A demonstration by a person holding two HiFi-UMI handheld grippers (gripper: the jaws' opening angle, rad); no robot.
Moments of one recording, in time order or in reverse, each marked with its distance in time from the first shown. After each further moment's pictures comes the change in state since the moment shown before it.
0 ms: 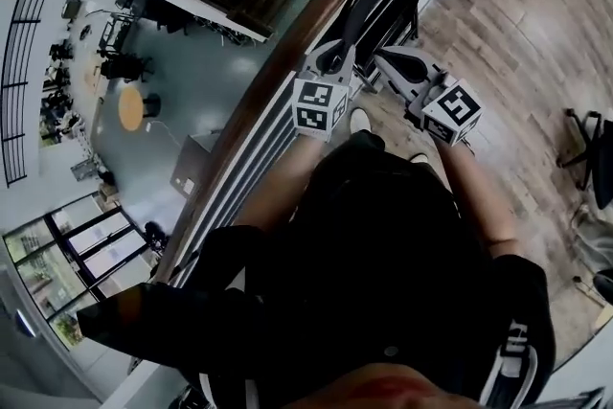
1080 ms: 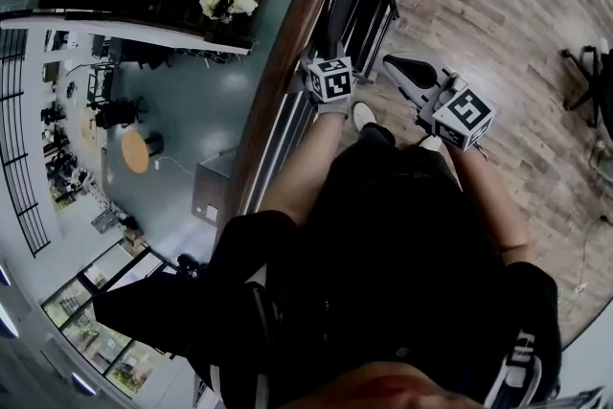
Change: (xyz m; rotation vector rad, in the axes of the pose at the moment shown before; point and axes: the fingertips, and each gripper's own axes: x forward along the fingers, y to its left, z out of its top) left arm 0.104 0.079 -0.136 -0.007 0.364 0.273; right arm -0.020 -0.029 -0.028 0.057 0.040 -0.213
